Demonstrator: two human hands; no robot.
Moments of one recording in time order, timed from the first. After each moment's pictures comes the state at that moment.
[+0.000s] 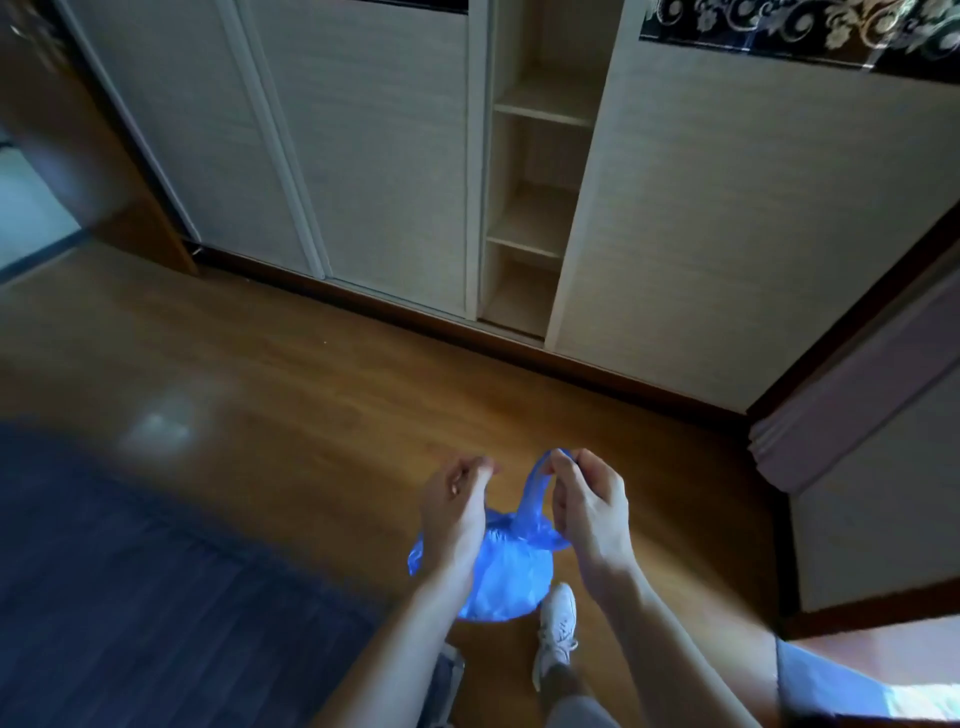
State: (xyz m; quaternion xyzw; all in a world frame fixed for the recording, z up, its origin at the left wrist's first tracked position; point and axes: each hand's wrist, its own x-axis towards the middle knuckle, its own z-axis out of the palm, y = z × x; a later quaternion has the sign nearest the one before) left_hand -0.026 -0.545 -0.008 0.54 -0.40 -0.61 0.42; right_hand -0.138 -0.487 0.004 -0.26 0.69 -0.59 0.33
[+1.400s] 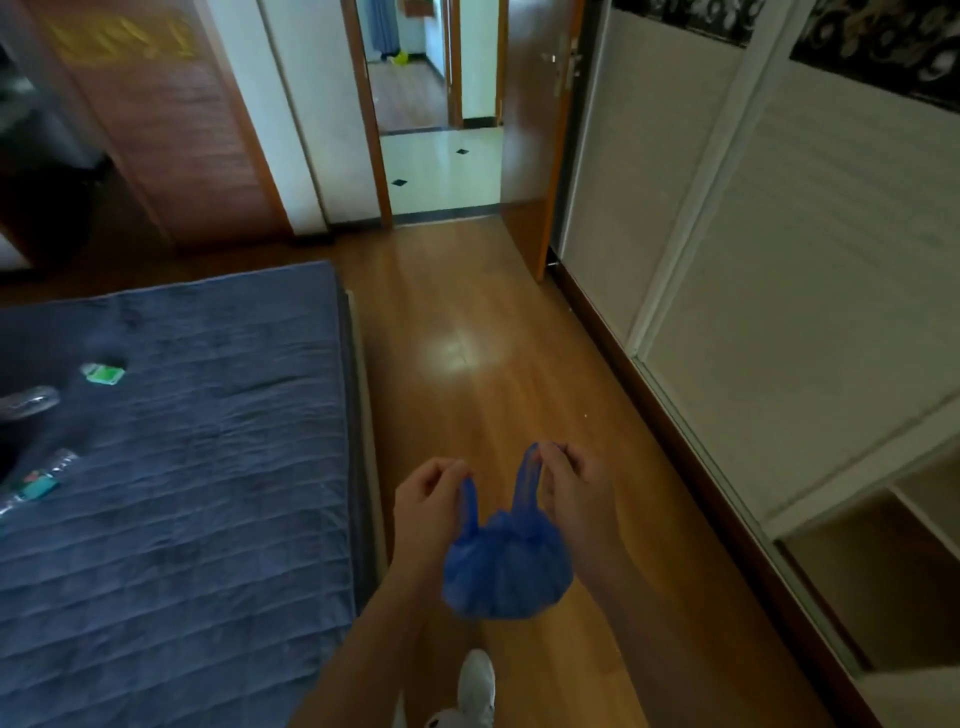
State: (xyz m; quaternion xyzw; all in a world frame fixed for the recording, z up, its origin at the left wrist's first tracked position) left_hand 0.133 -0.921 0.007 0.67 -0.20 -0.36 0.62; right_hand 0.004 -0.996 0.022 -0.53 0.48 -0.38 0.59
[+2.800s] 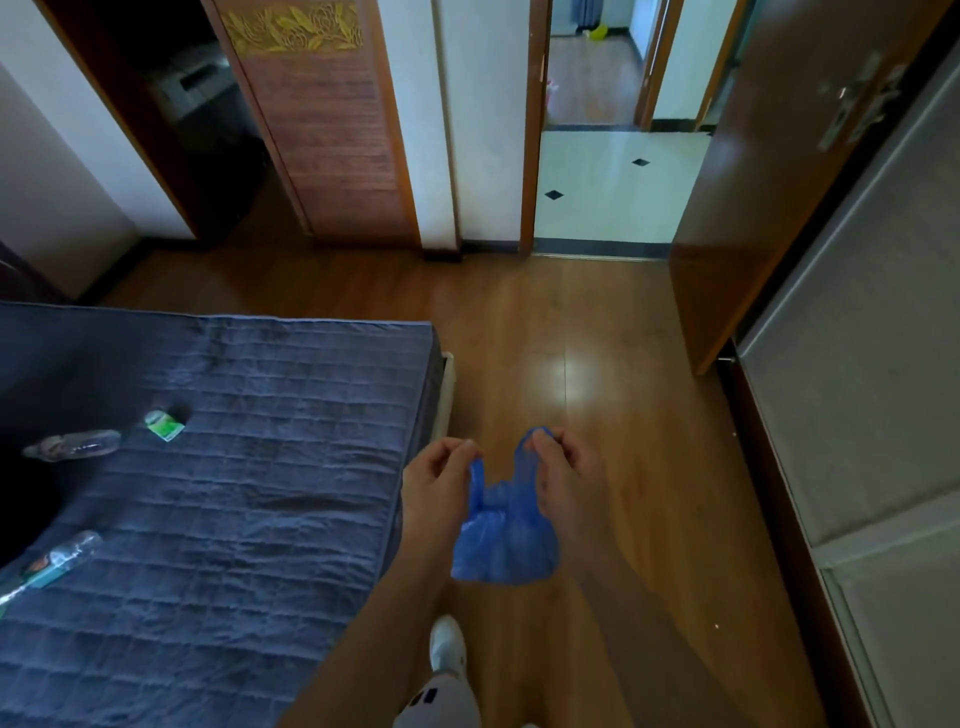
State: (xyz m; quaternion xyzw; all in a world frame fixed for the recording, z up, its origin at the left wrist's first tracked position) left_hand 0.498 -1.377 0.029 0.73 -0.08 -0.20 0.65; right_hand 0.418 -1.475 0.029 -0.59 0.37 -0.26 0.67
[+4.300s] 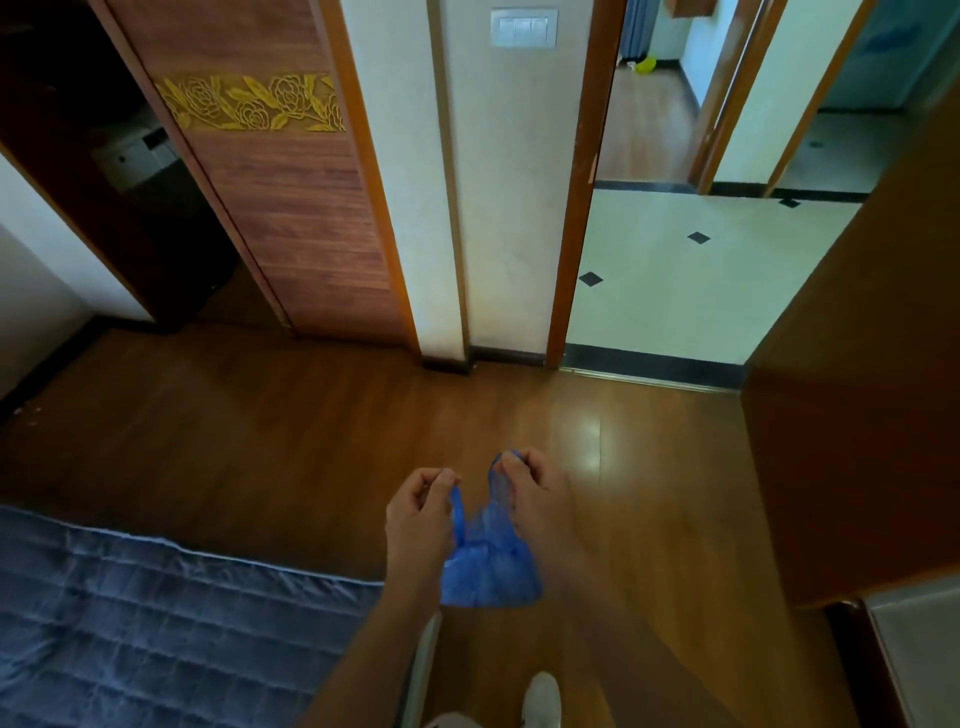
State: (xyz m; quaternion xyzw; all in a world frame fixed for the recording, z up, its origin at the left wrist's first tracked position) left_hand 1.081 -1.870 0.006 0.75 0.00 -0.18 0.64; right_hand 1.026 -1.974 0.013 -0.63 0.35 -0.19 0.67
